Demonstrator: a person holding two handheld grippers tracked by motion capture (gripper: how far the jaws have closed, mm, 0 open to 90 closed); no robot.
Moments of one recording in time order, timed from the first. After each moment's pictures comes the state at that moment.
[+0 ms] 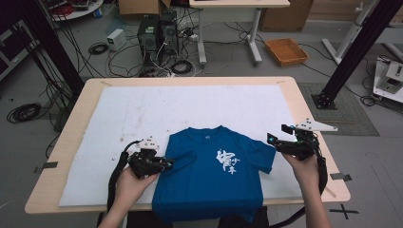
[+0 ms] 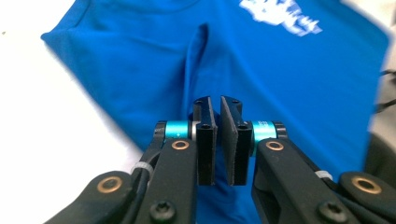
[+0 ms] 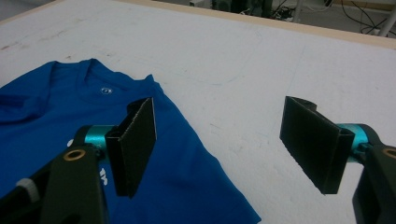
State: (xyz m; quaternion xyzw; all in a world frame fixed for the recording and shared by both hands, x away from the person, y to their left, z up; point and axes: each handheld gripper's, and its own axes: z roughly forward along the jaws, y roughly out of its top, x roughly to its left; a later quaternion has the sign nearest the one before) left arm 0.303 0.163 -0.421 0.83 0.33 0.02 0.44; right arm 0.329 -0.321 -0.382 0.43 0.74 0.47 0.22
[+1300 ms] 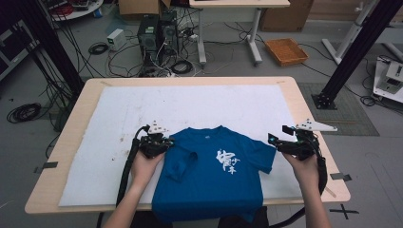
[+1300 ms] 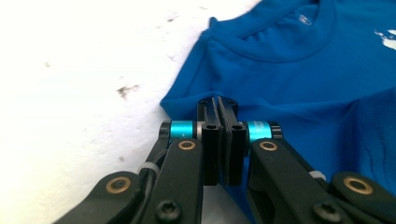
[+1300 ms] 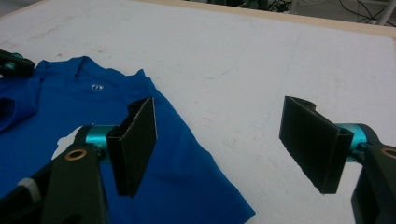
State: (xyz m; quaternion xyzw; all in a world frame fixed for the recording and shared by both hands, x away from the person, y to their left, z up) left arm 0.369 0.151 -0.446 0.81 0.40 0.15 0.40; right arm 0.332 -0.325 -0.388 0.44 0.74 0.46 0.21
